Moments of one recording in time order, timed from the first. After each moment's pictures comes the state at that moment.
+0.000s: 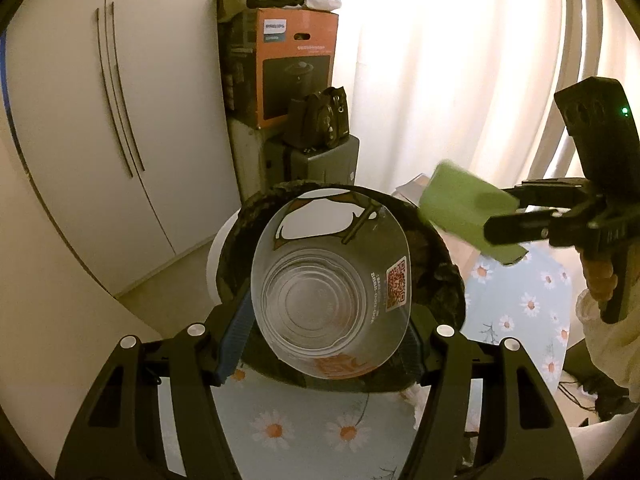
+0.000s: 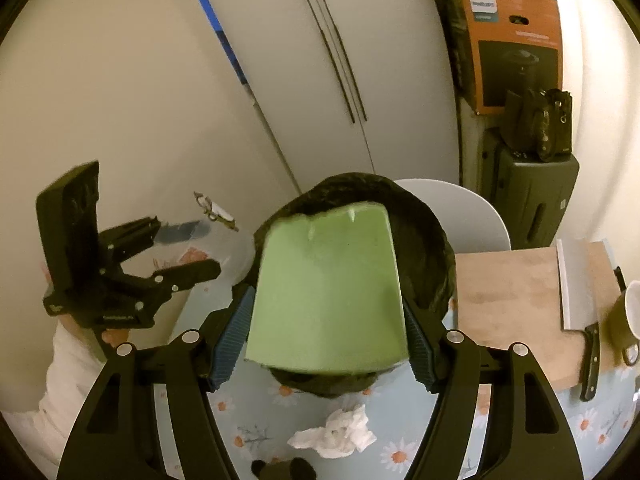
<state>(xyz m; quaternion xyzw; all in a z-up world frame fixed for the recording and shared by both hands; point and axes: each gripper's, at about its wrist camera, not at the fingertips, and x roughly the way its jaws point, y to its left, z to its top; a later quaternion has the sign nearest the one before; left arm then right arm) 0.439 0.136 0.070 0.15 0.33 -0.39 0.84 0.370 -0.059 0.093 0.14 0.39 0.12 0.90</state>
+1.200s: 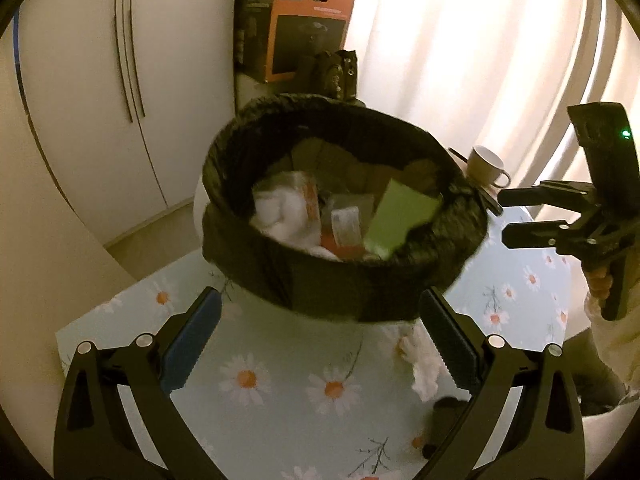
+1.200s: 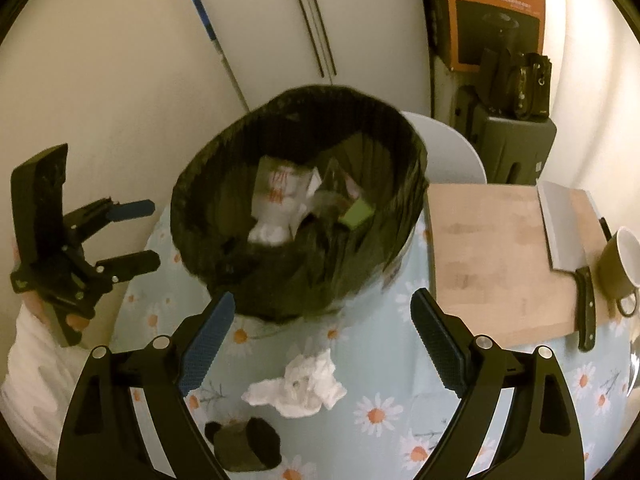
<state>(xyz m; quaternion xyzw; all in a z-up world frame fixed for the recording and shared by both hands) 0.412 0.162 -0.004 0.12 0.39 -0.38 0.83 0.335 -0.057 0.016 0.10 0.45 0.08 0.88</state>
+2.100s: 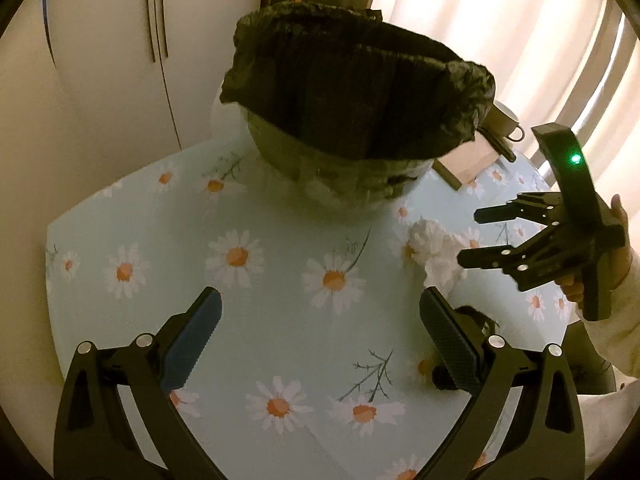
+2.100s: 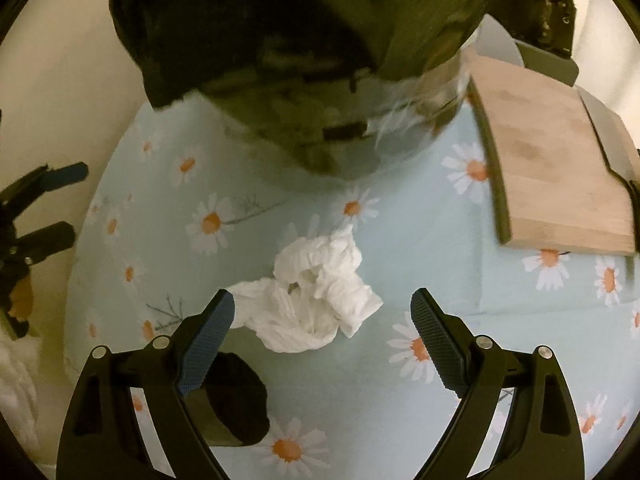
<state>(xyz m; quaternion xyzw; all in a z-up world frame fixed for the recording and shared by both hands) 0.349 0.209 -0.071 0.10 0.46 -0.33 0.82 0.312 -0.007 -0.111 0.07 0.57 0.09 0.82</state>
